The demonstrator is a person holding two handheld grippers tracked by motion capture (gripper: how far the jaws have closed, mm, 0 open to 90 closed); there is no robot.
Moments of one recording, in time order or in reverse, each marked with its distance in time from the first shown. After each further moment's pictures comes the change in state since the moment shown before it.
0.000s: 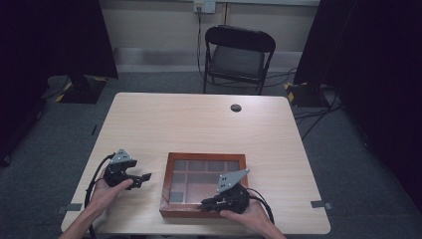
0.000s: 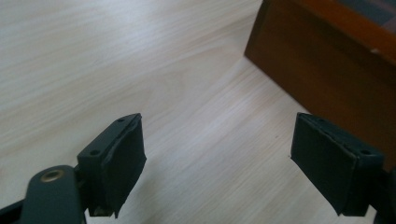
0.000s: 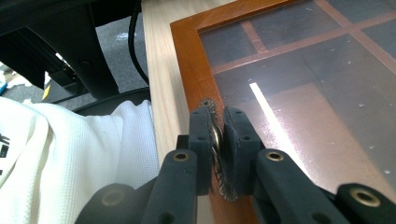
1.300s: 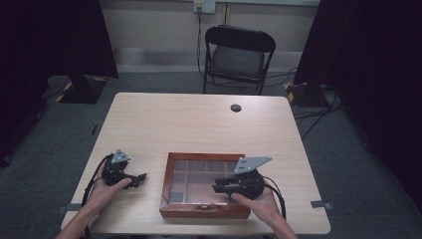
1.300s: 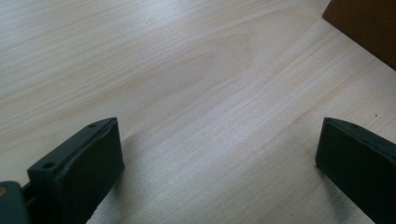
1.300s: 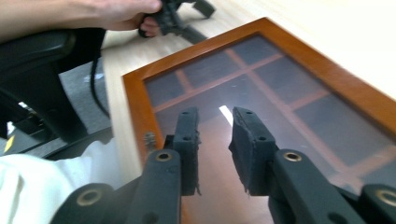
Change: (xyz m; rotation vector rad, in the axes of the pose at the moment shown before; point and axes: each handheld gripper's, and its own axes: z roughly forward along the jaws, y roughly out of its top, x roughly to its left) left arm 0.024 -0.018 0.016 0.084 0.131 -0.001; right arm -0.019 0.008 -0.044 -0.138 -0.135 0.094
